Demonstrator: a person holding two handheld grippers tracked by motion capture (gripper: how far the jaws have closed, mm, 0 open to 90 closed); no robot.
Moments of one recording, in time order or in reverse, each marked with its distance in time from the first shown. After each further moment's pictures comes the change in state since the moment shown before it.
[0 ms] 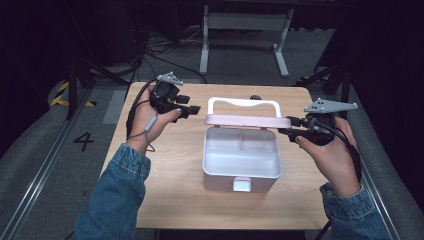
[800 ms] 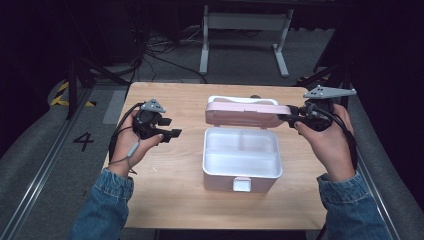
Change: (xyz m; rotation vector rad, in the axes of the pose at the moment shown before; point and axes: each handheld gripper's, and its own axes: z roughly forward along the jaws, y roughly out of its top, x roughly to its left) left arm 0.003 -0.070 -0.008 0.070 0.044 -0.005; right arm -0.013 0.022 0.010 -0.015 -0.033 0.019
